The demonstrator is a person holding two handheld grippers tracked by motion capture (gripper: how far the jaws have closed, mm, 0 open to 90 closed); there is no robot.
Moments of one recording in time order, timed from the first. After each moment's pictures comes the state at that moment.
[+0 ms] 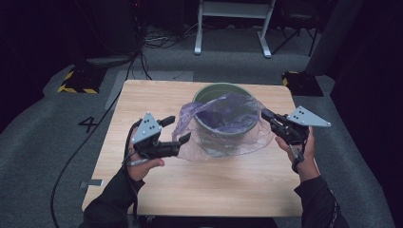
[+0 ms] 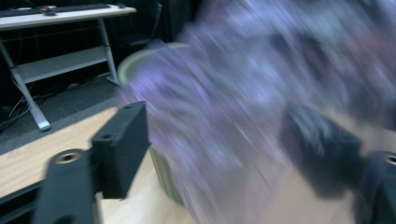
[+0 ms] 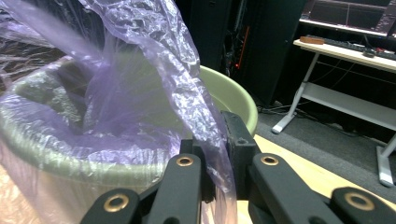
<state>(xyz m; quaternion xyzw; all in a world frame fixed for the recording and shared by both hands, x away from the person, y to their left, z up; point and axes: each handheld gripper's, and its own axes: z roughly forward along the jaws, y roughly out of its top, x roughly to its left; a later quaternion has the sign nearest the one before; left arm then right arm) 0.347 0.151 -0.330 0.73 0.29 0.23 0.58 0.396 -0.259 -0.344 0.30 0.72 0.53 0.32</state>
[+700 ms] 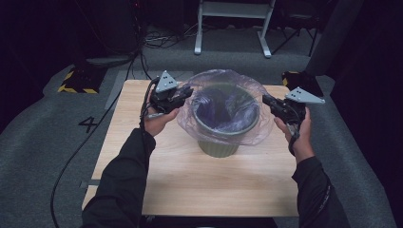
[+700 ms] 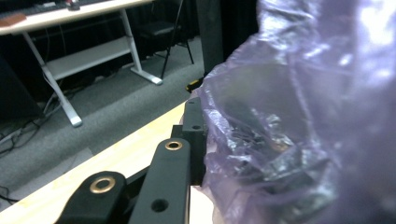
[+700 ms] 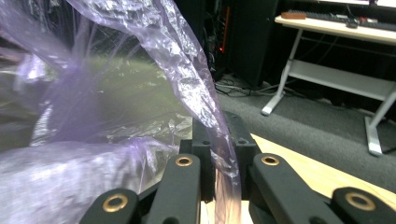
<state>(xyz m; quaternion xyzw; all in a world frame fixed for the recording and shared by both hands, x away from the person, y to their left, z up) 0.469 0.126 -0.317 0.76 0.32 0.24 0.52 0.460 -0.264 -0.339 0.36 0.72 0.51 0.31</state>
